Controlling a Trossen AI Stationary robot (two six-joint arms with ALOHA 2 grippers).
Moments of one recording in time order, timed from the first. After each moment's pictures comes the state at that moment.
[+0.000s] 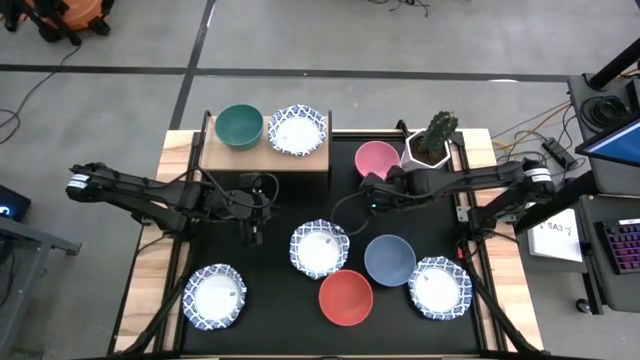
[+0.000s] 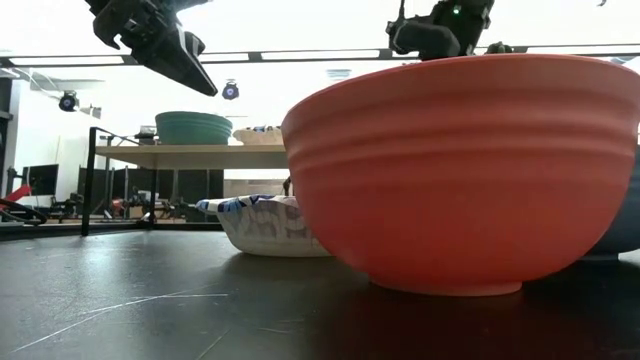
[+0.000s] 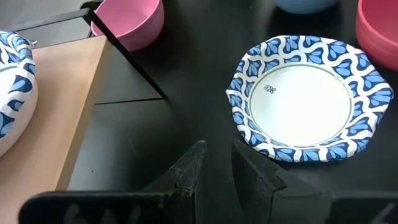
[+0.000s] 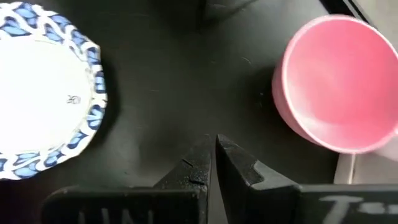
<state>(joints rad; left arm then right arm) -0.15 1.06 0.83 -0.54 -0.36 0.04 0.02 1.51 1.27 -0.94 0.33 0.53</state>
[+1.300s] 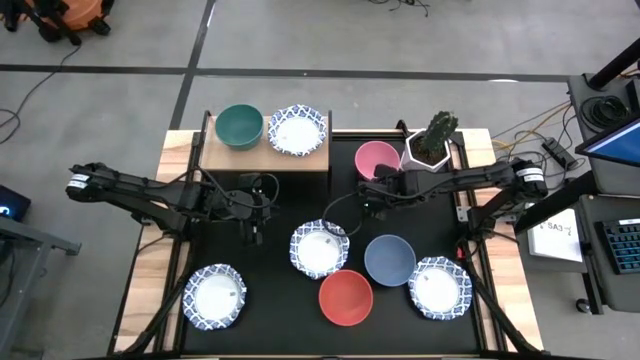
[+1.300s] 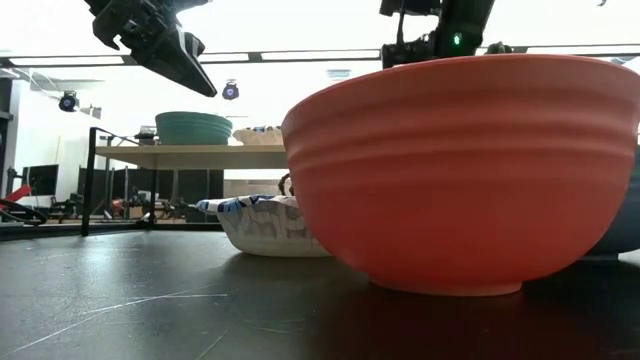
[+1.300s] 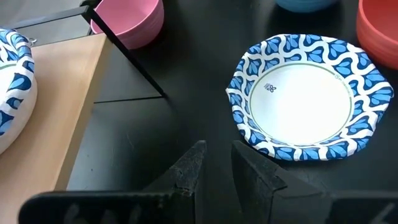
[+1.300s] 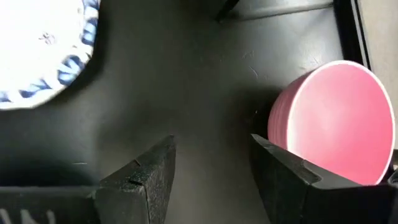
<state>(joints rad) -0.15 1.06 0.83 -0.54 -0.36 0.04 -0.03 1.56 1.22 -0.88 0.32 0.12</state>
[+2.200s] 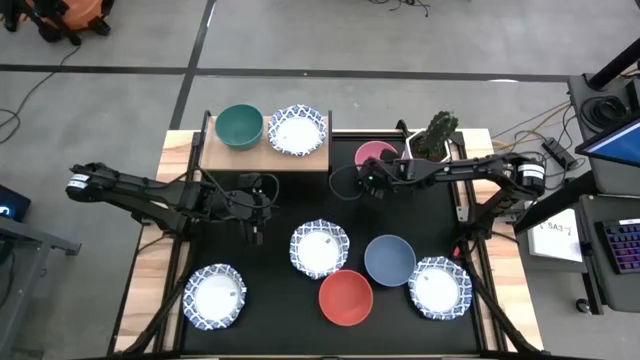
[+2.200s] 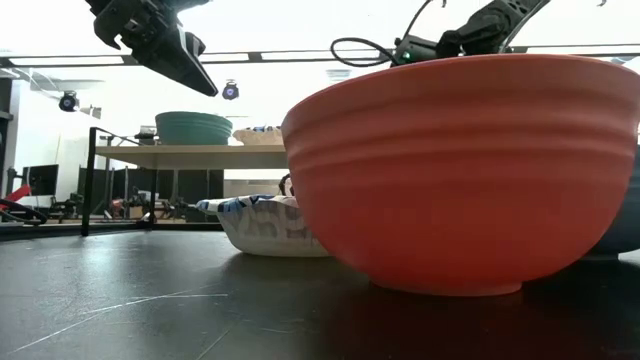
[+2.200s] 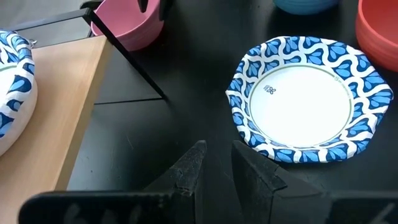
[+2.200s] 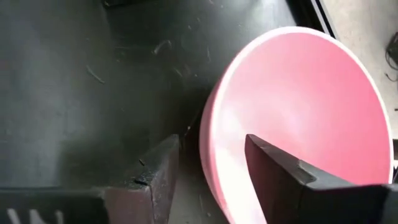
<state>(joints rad) -0.15 1.06 0.83 -0.53 -0.36 0.04 -0.29 1.55 0.93 -0.43 0.34 -0.02</state>
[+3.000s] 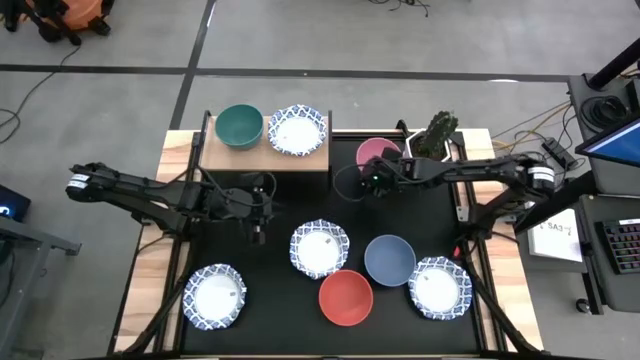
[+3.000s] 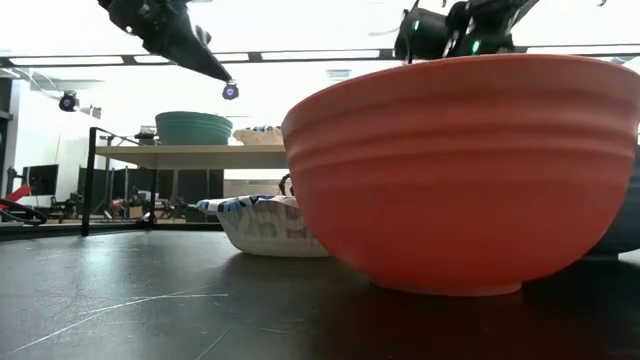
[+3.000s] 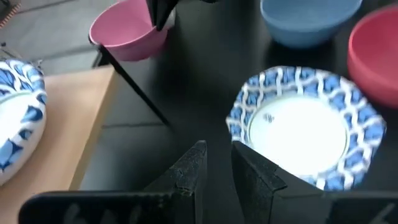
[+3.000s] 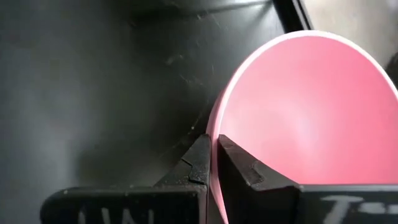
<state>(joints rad) -0.15 1.06 0.83 -0.43 -0.36 0.05 -0.24 1.46 0.97 -0.53 0.33 -0.06</state>
